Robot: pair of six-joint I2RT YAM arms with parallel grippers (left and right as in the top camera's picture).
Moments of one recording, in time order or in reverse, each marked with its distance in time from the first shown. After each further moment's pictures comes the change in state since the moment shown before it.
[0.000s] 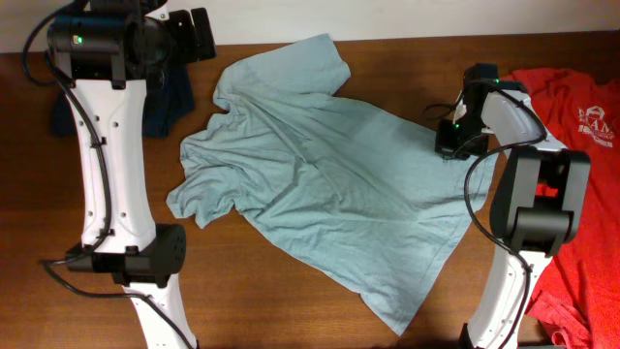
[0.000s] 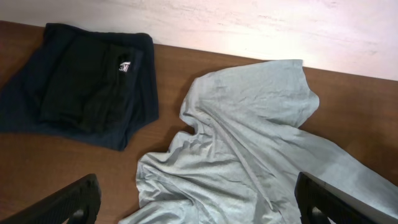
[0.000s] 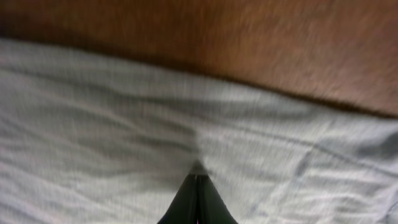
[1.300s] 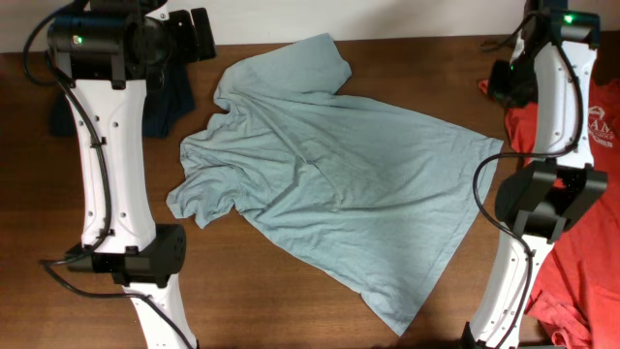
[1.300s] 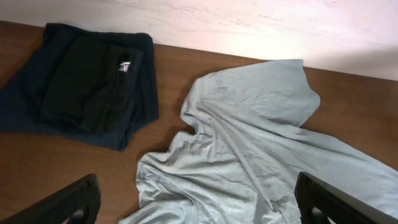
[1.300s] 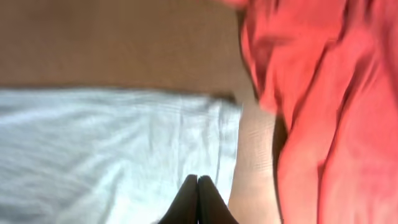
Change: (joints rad) left arm 0.000 0.000 0.000 0.000 0.000 0.000; right arm -0.092 0.157 0.827 -0.562 0.136 -0.002
